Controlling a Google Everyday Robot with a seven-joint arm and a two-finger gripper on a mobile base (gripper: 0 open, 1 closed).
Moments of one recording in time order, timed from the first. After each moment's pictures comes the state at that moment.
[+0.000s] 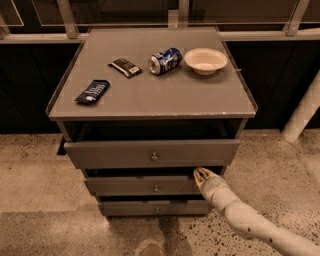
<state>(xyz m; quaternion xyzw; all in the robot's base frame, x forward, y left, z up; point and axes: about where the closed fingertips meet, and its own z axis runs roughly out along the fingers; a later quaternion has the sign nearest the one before) 0.607 -0.188 0.488 -0.34 0.74 -0.06 0.57</state>
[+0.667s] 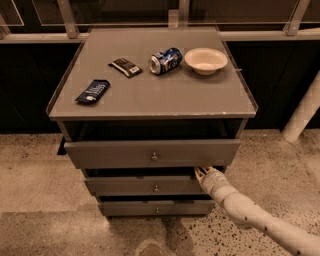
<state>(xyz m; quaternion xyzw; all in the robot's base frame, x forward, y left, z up) 0.639 -0.194 0.473 -0.34 0.75 -0.05 0.57</state>
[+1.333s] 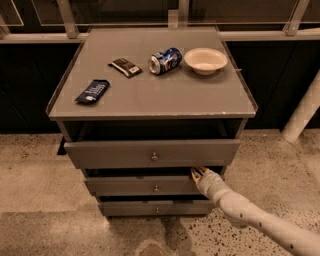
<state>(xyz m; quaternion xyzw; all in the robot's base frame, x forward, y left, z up) 0.644 -0.183 0.448 -0.32 0.77 -0.03 0.55</state>
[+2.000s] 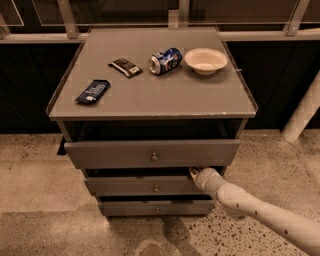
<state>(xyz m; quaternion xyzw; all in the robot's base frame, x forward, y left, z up) 0.660 -0.178 0.441 -0.33 0.78 -0.01 0.53</state>
